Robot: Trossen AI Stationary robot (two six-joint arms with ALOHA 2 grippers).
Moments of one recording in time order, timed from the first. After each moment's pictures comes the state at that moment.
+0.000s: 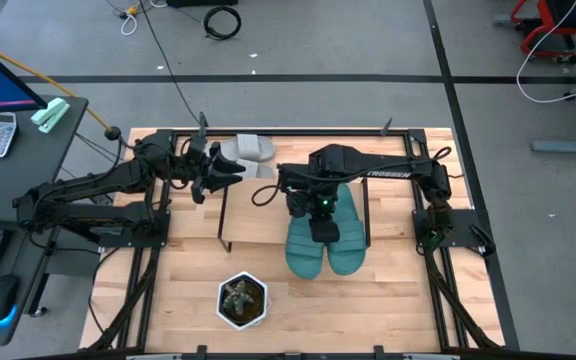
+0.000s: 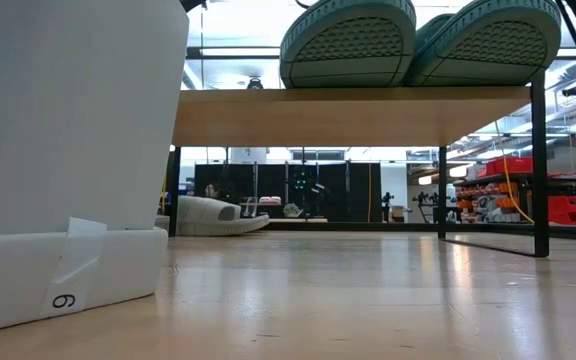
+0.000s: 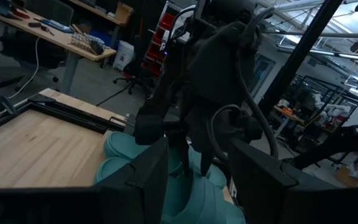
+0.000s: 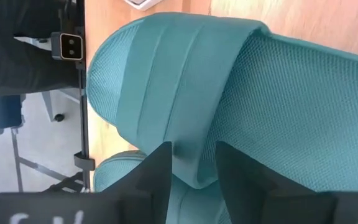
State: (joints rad) left arm 0.34 0.86 0.70 0.23 0.42 -0.46; right arm -0.03 2.01 2.12 -1.54 -0.42 -0.03
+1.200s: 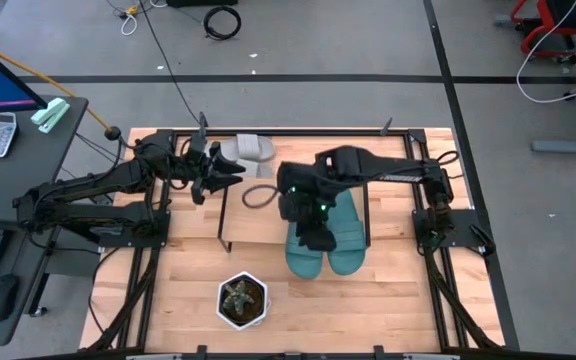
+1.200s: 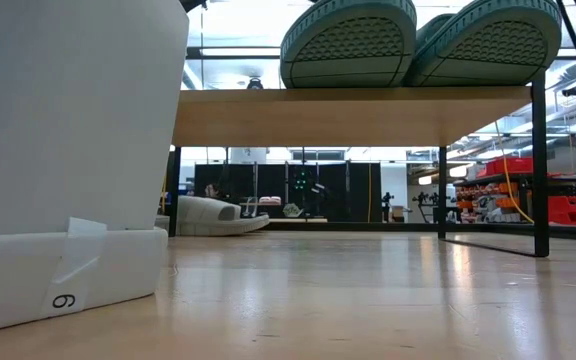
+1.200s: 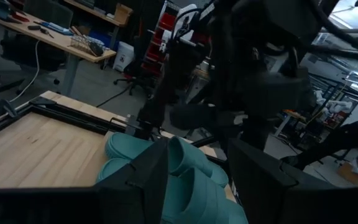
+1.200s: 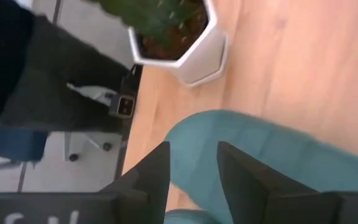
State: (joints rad) left arm 0.34 0.86 0.70 0.23 0.42 -0.43; right arm 0.04 2.00 2.28 -1.38 -0.49 0.06
